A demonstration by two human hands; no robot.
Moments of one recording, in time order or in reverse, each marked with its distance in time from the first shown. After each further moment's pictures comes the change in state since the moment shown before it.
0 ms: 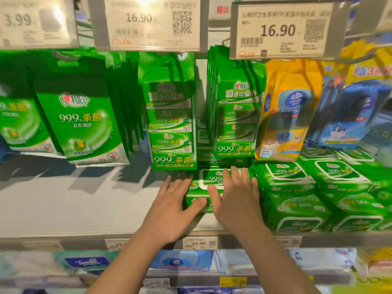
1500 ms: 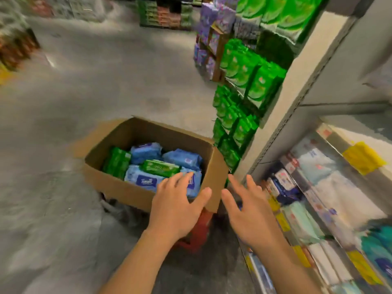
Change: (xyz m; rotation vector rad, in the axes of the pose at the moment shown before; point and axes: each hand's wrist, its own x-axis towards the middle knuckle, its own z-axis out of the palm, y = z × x) left_hand -0.631 -0.241 -0.141 0.064 0.736 -1.259; right_hand -0.416 -0.464 0.114 0.271 -0.873 -0.975
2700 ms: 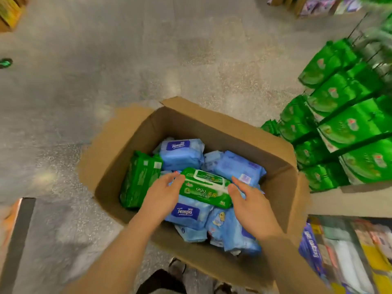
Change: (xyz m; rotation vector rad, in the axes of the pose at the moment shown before) left_hand 0.306 -0.246 0.011 -0.361 -0.200 -0.690; right_hand 0.353 -0.077 0.200 0.229 -0.388 0.171
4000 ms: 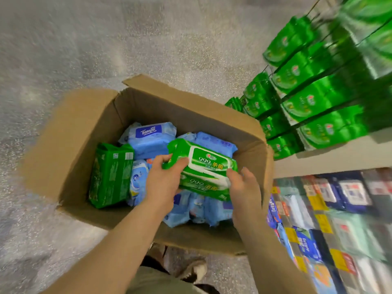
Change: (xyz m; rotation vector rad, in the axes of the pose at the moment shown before) left_hand 0.006 0.023 0.024 -0.710 -0.172 -0.188; right_hand -0.026 -0.030 0.027 0.476 0.577 0.408
